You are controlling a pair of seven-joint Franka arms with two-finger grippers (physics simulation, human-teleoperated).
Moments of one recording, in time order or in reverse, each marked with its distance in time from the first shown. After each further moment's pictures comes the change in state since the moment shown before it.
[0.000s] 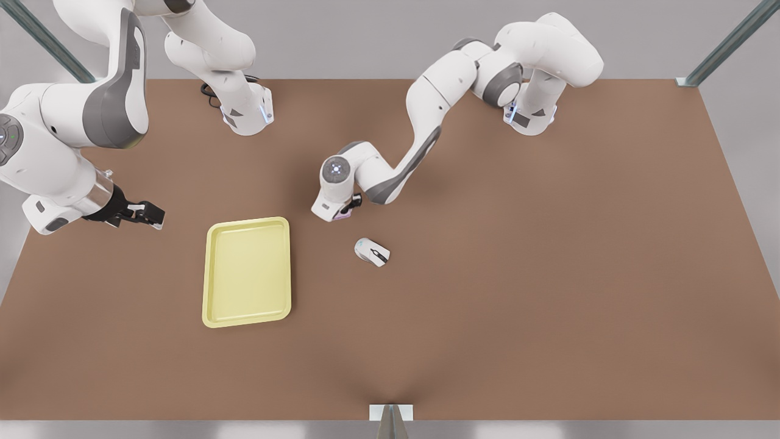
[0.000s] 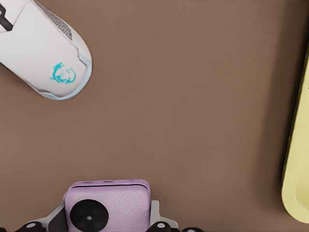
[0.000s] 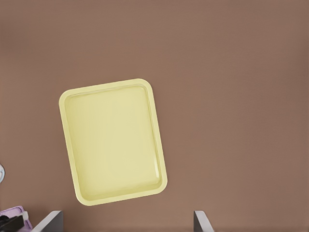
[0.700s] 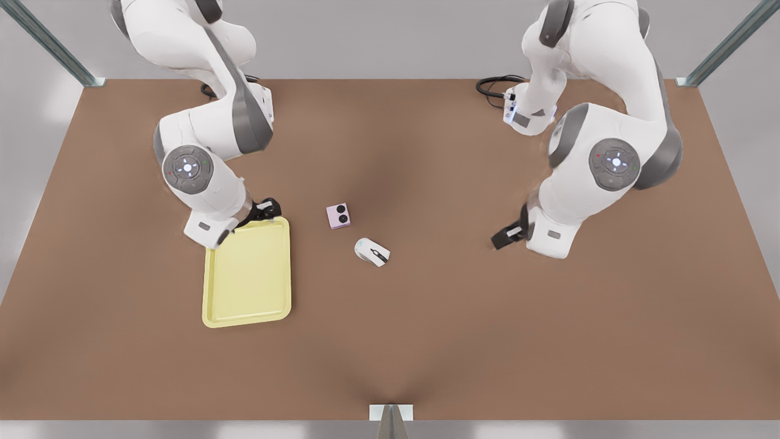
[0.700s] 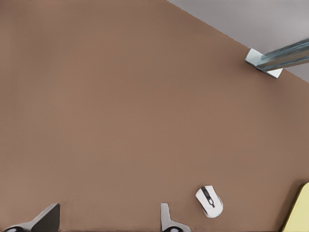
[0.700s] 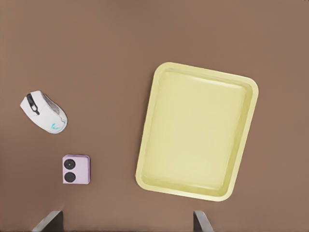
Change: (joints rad) left arm 0.687 -0.759 0.020 -0.239 0.142 -0.626 0.347; right arm 0.351 0.166 0.047 0.071 0.000 -0.037 0.016
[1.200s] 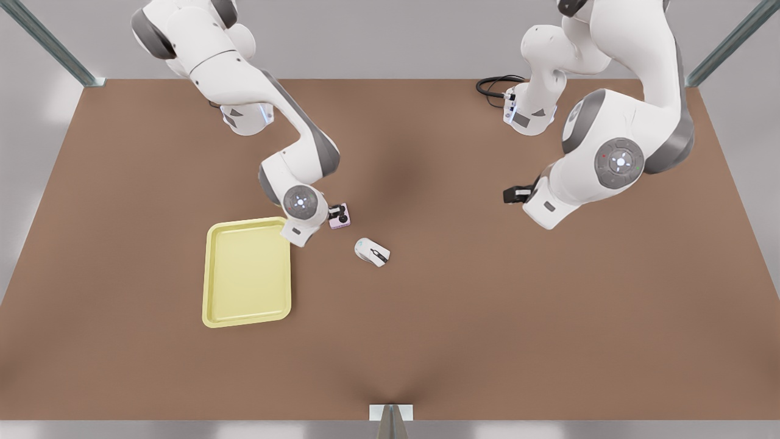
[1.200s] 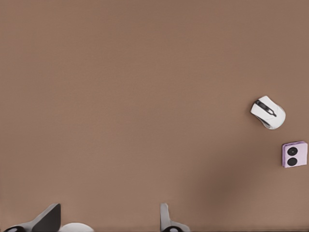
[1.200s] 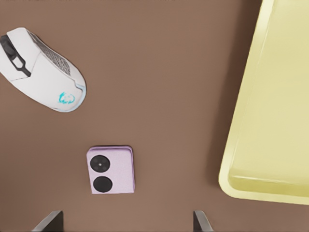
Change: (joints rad) left arm 0.109 -0.065 -0.192 -0.147 0.058 -0.104 0.373; right arm 0.072 0.098 0.097 -0.411 0.041 0.388 0.274
